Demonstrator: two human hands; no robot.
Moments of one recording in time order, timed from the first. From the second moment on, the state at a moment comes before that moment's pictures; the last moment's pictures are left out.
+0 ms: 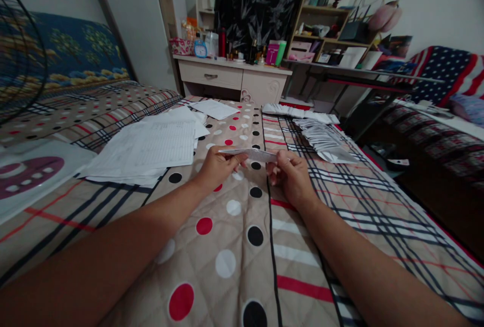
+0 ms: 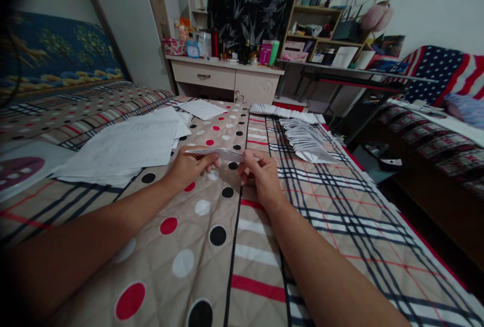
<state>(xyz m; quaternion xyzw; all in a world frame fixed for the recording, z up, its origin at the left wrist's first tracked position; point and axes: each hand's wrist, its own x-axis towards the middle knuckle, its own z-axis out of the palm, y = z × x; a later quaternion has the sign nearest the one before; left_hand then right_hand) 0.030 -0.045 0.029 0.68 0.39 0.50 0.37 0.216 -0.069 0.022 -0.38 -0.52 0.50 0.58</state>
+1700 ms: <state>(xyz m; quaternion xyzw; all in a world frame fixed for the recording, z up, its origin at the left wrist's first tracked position) 0.030 -0.045 0.021 0.79 0.35 0.48 0.14 0.215 -0.069 0.023 -0.42 -0.75 0.17 0.49</state>
